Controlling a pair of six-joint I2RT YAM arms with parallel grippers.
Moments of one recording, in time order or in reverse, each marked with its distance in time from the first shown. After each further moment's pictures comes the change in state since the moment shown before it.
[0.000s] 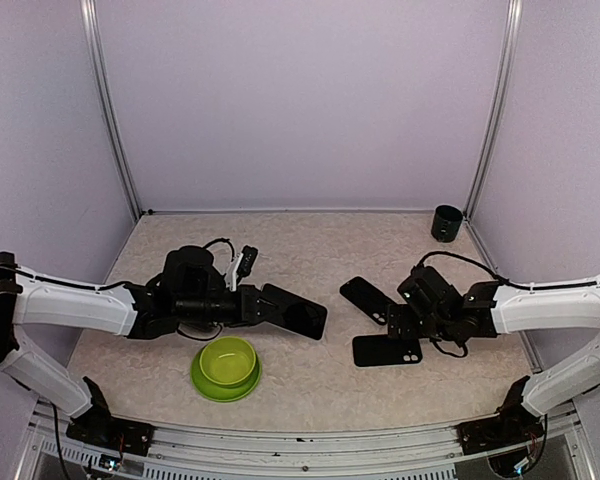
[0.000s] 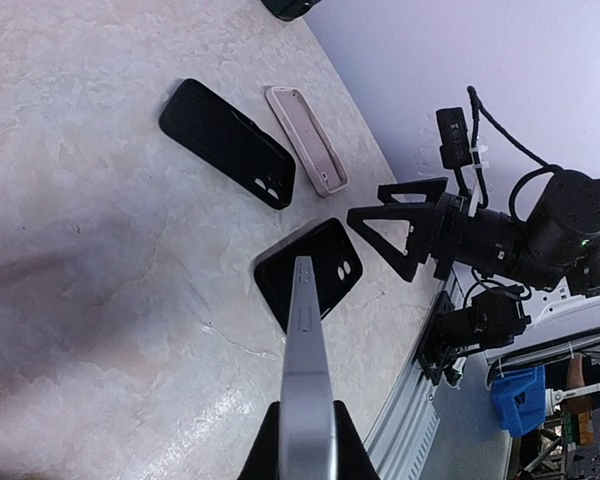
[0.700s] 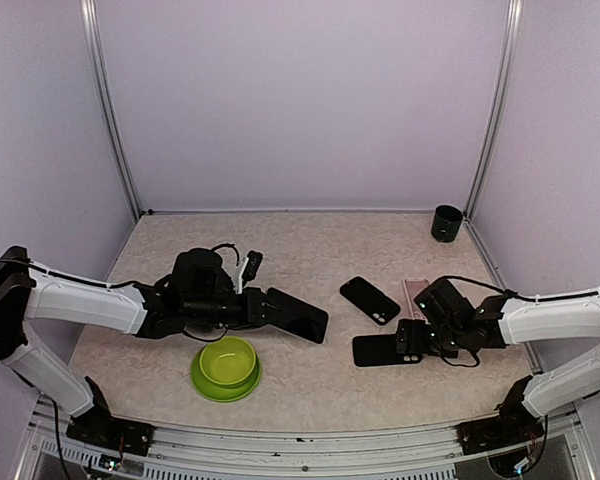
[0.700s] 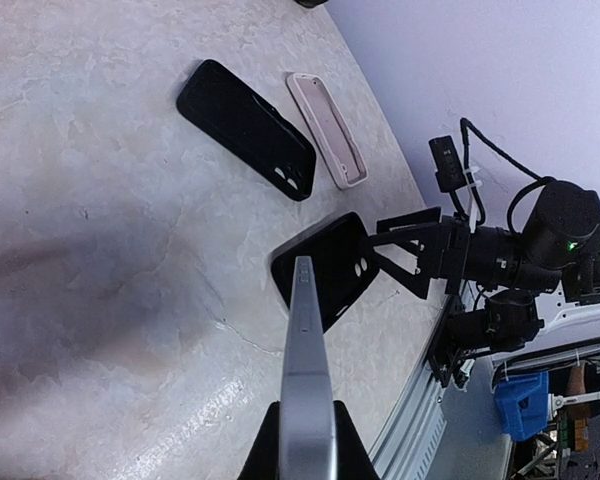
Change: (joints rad) left arm 0.000 0.069 0.021 0.004 -0.003 -0.020; right arm -0.094 -0.074 -0.160 0.057 -0.241 0.119
